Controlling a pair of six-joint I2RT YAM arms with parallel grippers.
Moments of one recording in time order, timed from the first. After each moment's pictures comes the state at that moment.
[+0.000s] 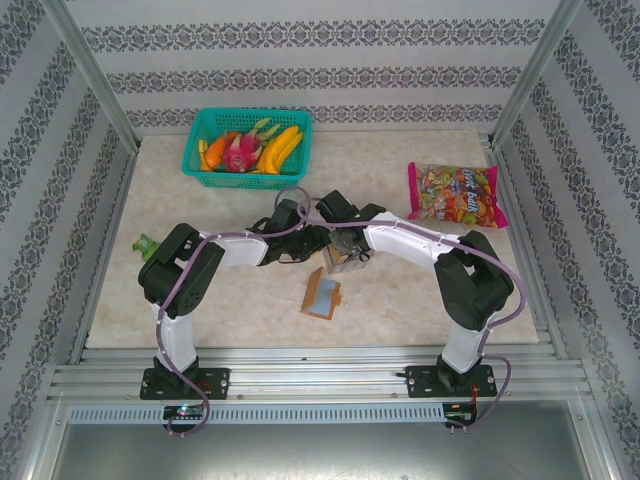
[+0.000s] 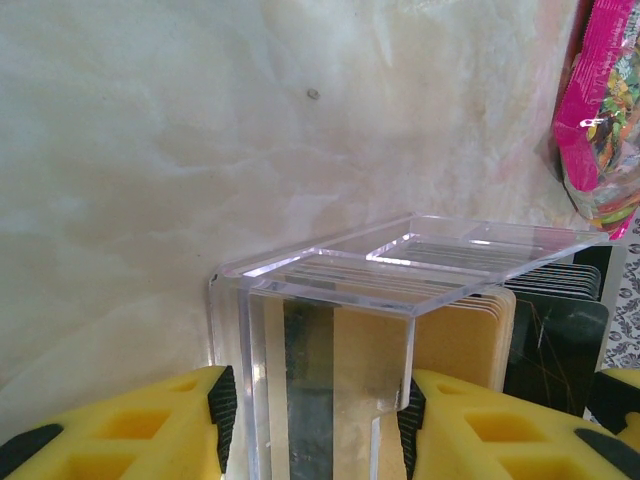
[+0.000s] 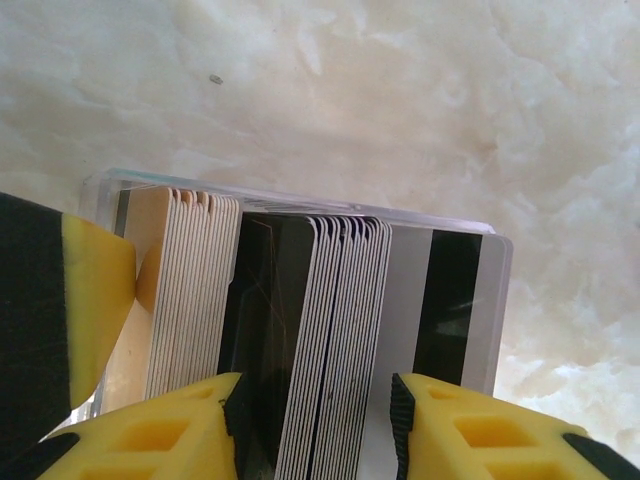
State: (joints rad) left arm -0.56 1.92 1.02 0.13 0.35 -1.06; right arm 0.68 1.79 1.26 -0.69 0.35 0.23
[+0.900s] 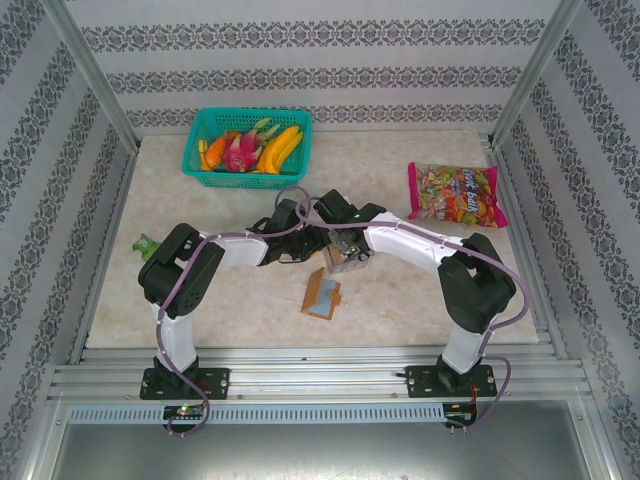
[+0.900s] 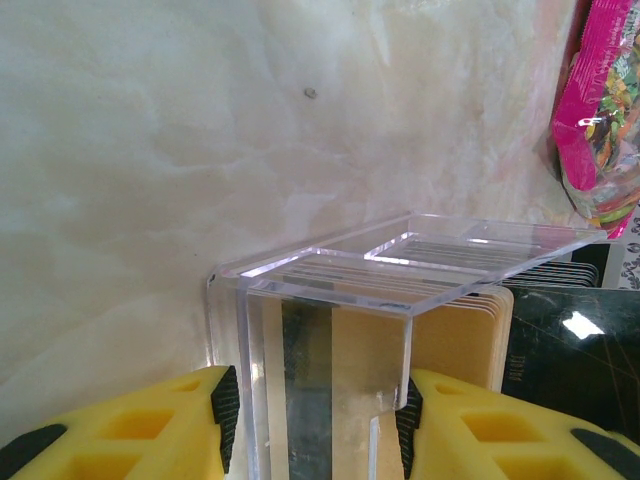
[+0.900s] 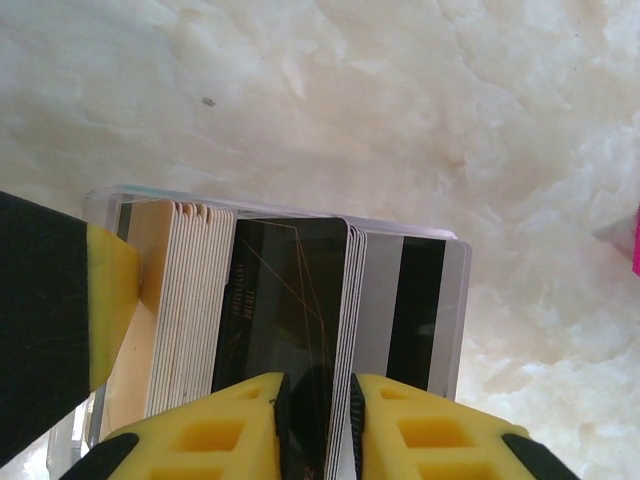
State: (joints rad) left arm -0.56 1.92 1.02 0.13 0.35 -1.06; right arm 0.70 1.77 1.27 -0.70 0.39 0.23
